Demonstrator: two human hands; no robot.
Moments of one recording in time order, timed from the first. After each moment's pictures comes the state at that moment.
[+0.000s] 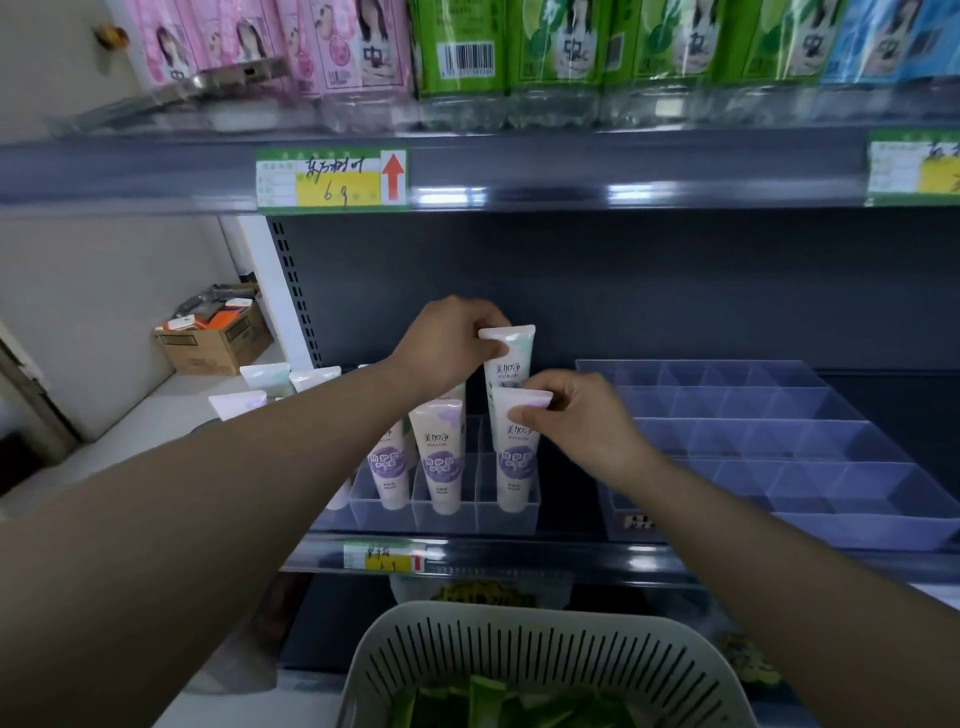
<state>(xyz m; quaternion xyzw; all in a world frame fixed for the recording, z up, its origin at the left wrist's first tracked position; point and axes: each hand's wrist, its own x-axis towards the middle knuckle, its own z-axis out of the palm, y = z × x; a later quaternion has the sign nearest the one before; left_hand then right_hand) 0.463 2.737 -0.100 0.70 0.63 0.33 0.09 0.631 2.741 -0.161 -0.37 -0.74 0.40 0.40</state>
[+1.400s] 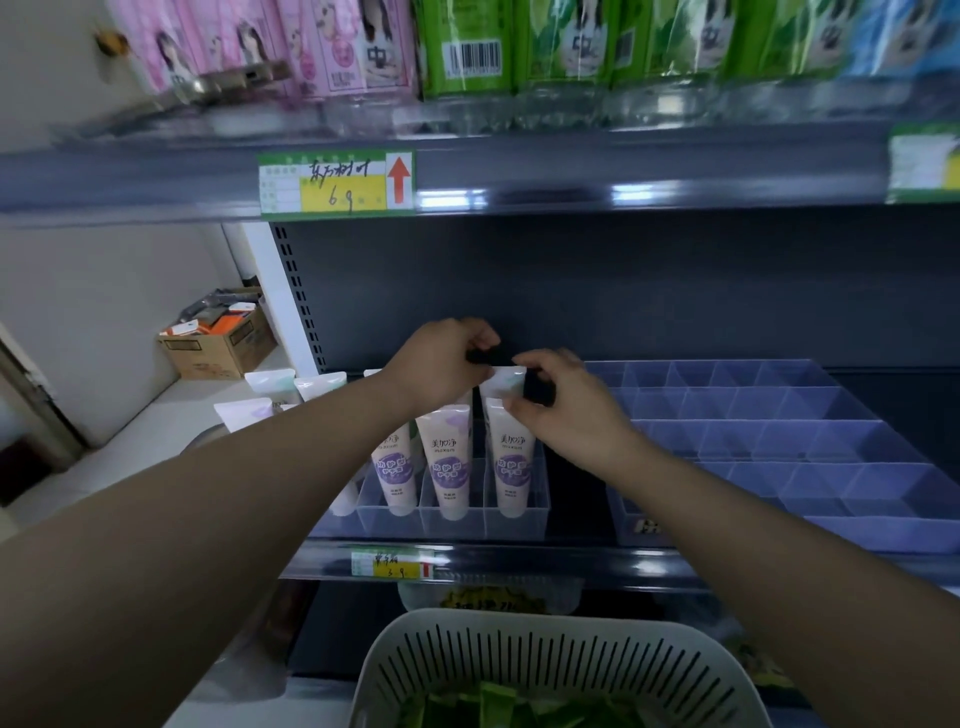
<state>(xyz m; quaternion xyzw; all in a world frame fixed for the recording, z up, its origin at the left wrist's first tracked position) 0.446 2.734 -0.111 0.73 0.63 0.24 0.07 0.615 2.747 -0.154 -0.43 -0.80 0.25 0.34</state>
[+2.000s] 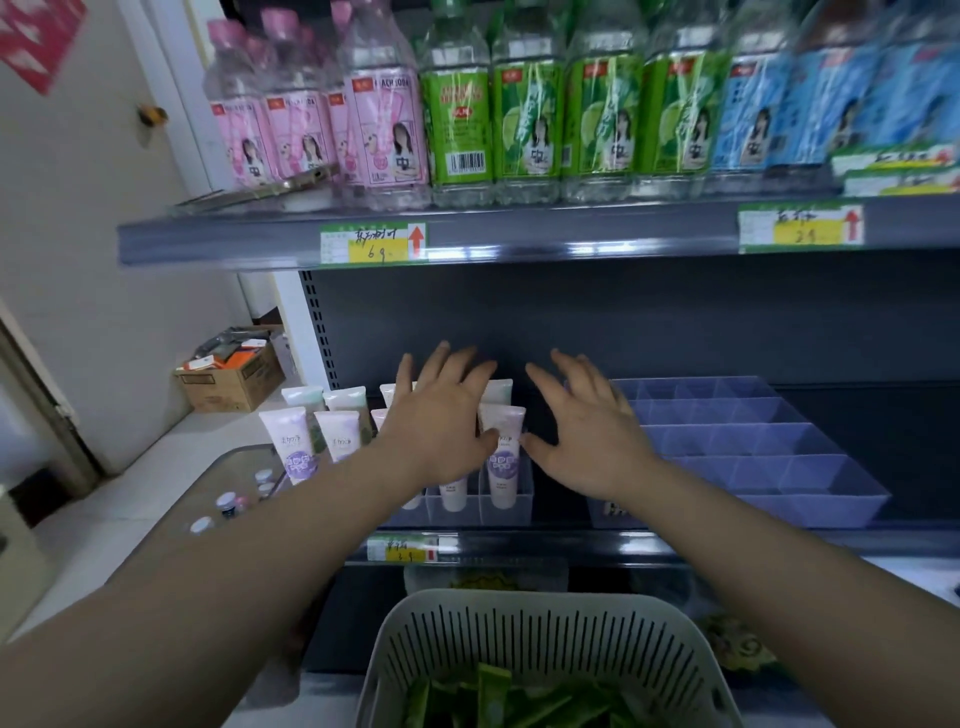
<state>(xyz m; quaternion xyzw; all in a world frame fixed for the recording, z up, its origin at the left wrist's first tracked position) 0.481 2.636 -0.108 0.73 0.66 0.11 -0.13 0.659 2.679 -0.129 -0.47 -0.86 0.01 0.20</state>
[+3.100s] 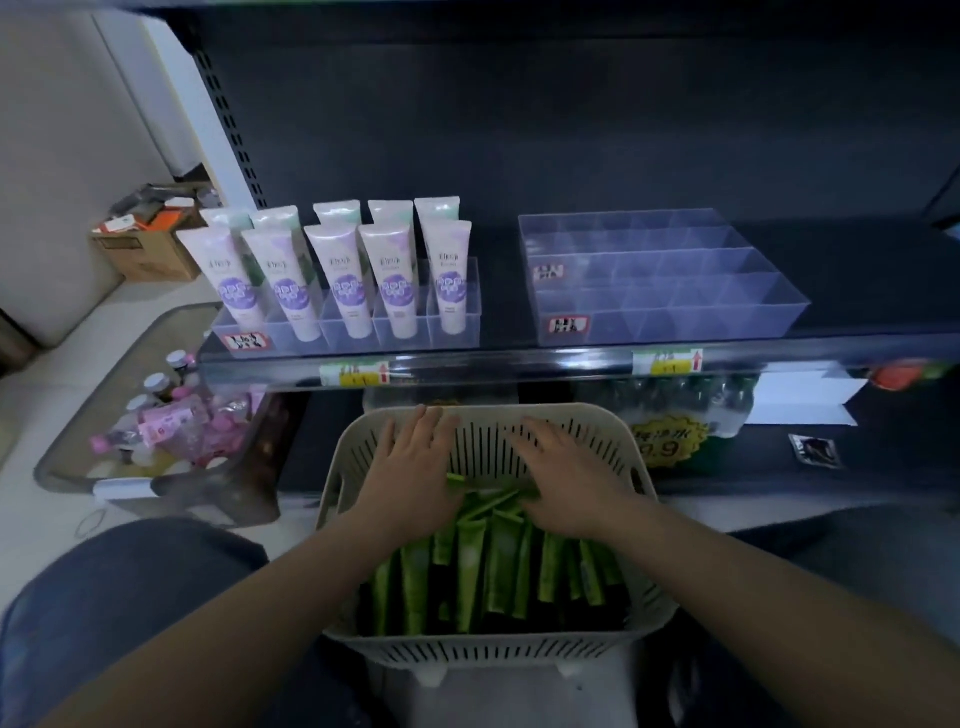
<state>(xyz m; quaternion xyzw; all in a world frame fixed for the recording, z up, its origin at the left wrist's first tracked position) 0.526 2.518 -0.301 0.73 0.68 0.02 0.03 0.723 2.565 -0.295 -0.44 -0.89 0.14 -0.03</state>
